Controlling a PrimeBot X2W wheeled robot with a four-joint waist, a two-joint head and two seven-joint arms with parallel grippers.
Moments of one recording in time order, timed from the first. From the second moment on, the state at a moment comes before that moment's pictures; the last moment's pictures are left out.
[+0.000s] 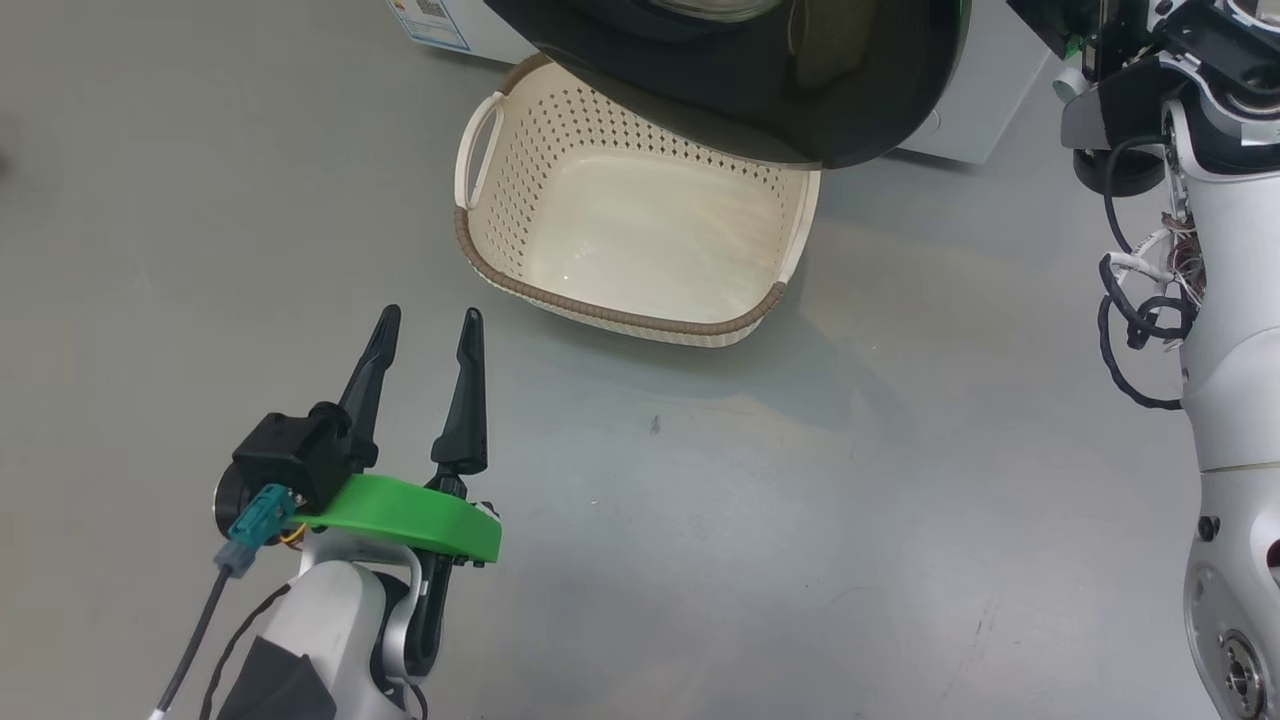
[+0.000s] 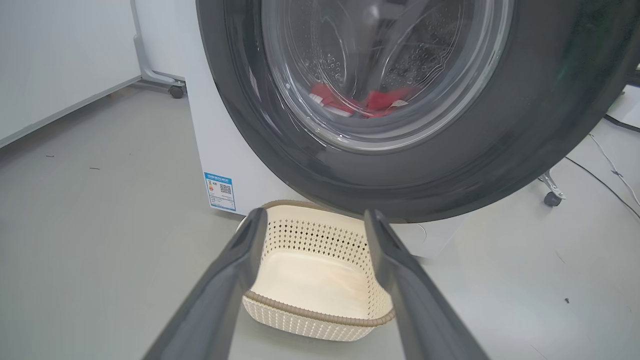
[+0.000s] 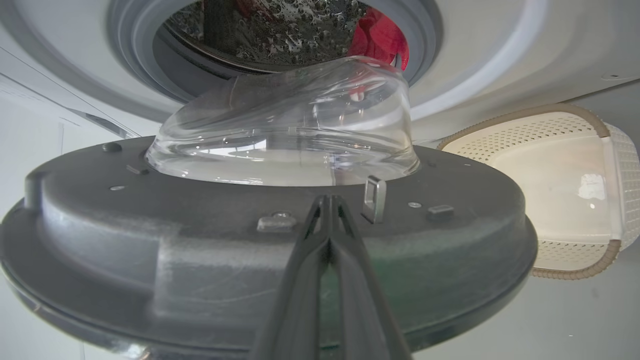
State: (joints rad) left arm -0.31 0.03 -0.35 0.21 -0.51 0.01 -0.25; right arm -1.01 -0.13 0.08 0.56 1.38 -0.07 0.67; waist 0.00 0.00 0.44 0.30
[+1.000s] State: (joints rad) left arm -0.30 0.03 -0.34 0.24 -0.51 0.01 -0.25; right arm -0.91 -0.09 0.09 0.64 1.49 -0.07 0.78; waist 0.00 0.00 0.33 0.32
